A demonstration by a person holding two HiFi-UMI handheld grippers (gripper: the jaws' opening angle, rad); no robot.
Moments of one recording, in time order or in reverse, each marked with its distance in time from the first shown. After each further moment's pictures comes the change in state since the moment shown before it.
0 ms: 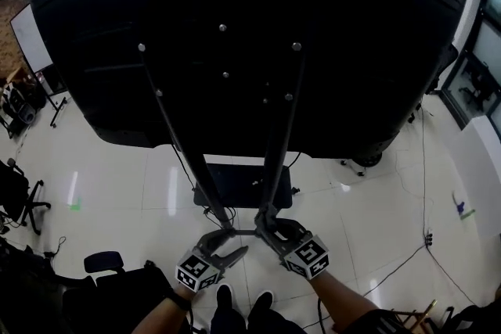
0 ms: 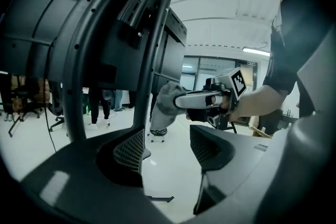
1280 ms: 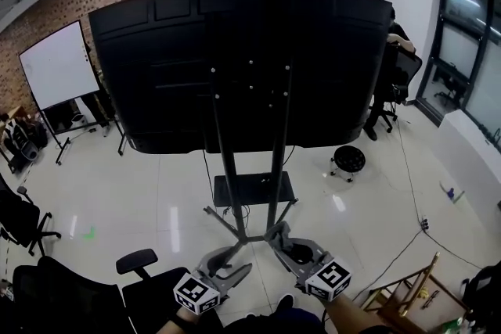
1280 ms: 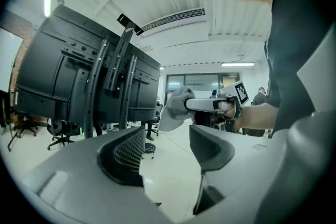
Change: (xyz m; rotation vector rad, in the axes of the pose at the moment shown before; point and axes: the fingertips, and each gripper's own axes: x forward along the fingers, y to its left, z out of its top) left arm -0.259 -0.179 0.066 0.103 -0.200 -0.083; right arm -0.150 0.284 0.111 -0.035 -0.226 -0.102
